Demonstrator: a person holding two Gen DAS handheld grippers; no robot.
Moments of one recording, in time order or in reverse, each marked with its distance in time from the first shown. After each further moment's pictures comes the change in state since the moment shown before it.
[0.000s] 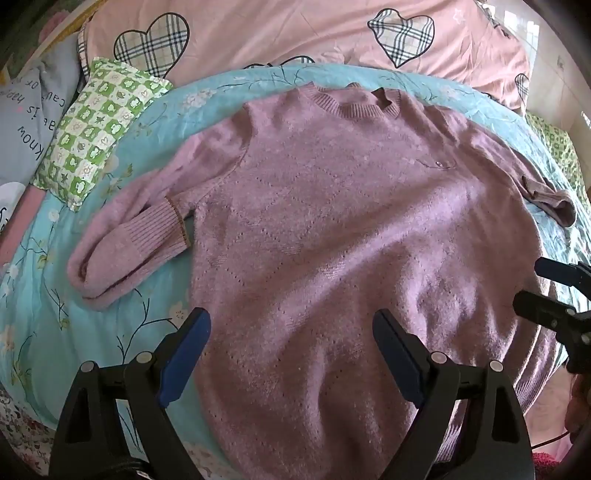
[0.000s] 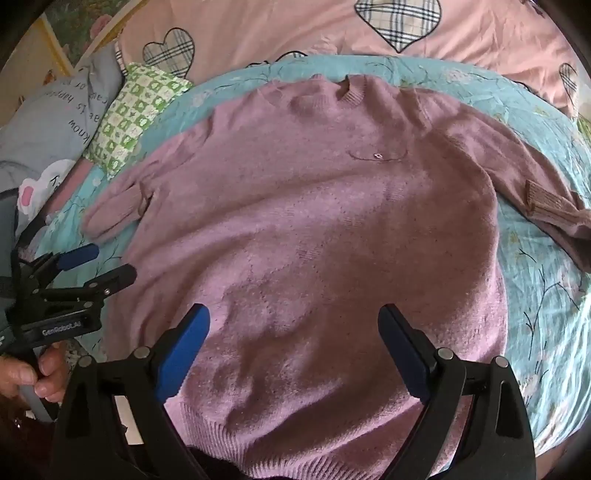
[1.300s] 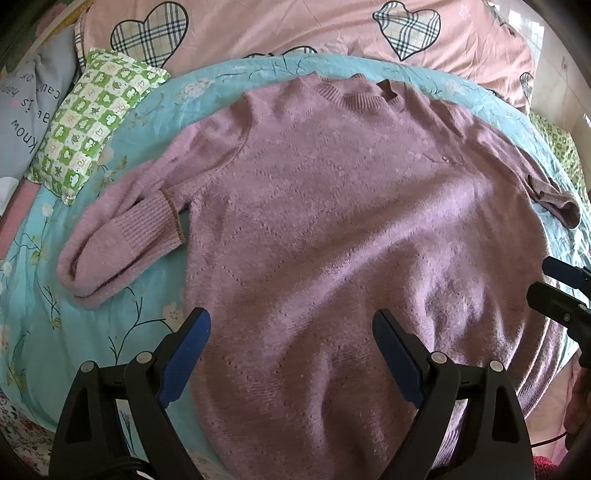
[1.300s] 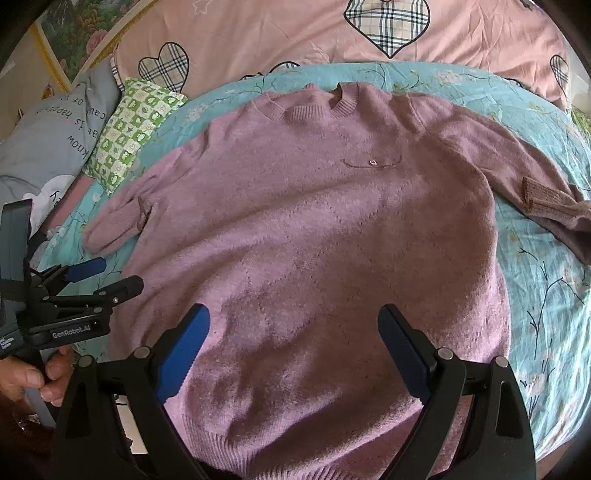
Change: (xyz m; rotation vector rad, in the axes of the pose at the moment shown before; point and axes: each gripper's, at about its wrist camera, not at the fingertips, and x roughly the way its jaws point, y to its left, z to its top) left arm 0.015 0.002 0.006 -0.017 0.034 -0.014; right arm 0.000 -0.008 0.001 0.035 -0.057 -0.015
